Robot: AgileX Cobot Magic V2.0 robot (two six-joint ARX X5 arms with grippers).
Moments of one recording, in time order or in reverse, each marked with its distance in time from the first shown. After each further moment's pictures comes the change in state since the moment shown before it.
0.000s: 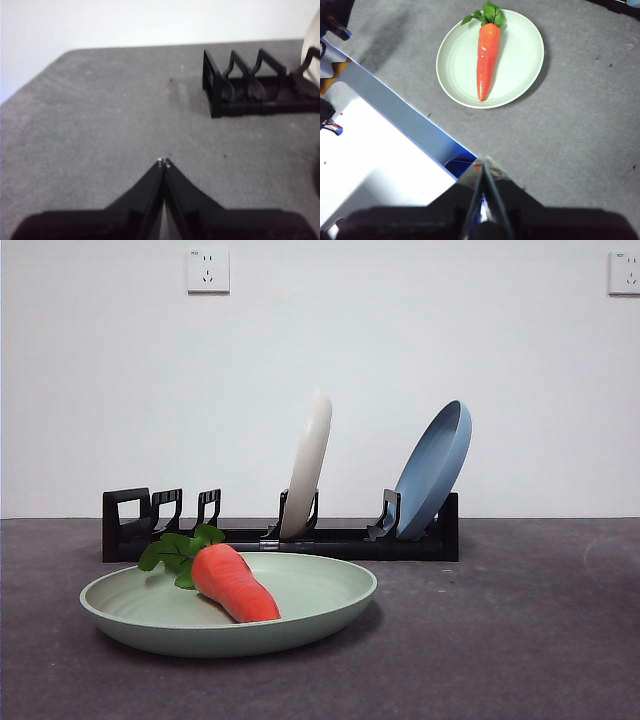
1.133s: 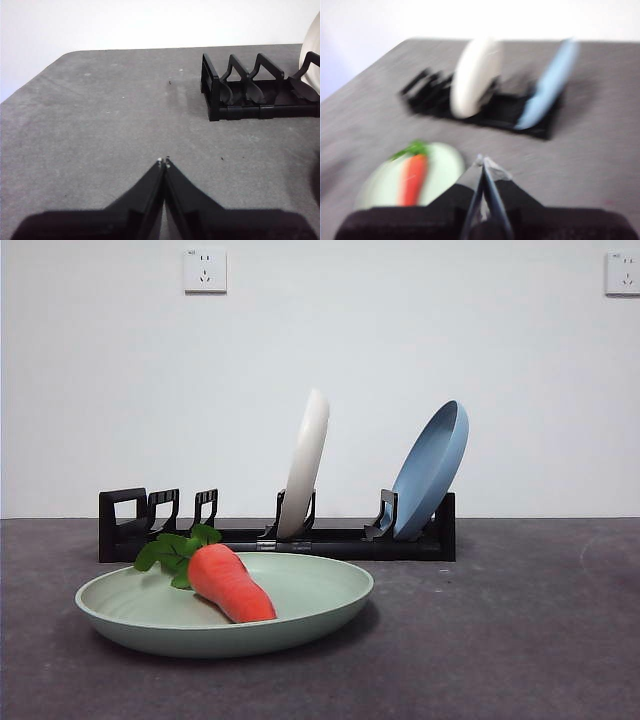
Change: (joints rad) left arm 0.001 -0.002 0.000 -0.002 -0.002 -0.010; right arm -0.587 -0.352 -0.401 0.563 -0.157 -0.163
